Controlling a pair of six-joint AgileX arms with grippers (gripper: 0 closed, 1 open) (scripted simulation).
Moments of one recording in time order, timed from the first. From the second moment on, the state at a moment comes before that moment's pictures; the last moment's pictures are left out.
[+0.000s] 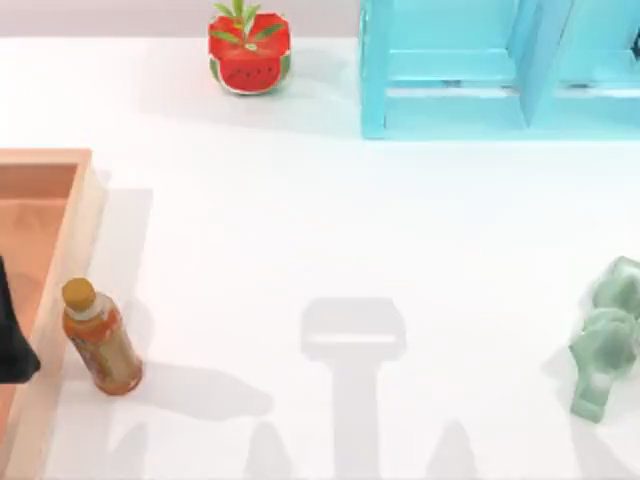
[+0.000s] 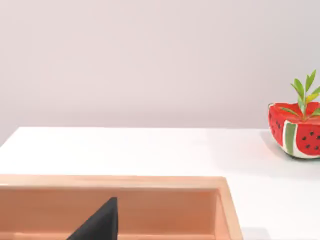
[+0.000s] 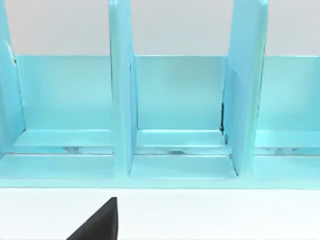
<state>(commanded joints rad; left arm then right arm) 0.00 0.00 0.00 0.00 0.00 0.00 0.00 0.00 0.00 0.00 0.00 0.00</state>
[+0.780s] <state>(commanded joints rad) 0.14 0.64 0.51 -0.51 0.00 0.15 0.00 0.00 0.00 0.00 0.00 0.00</state>
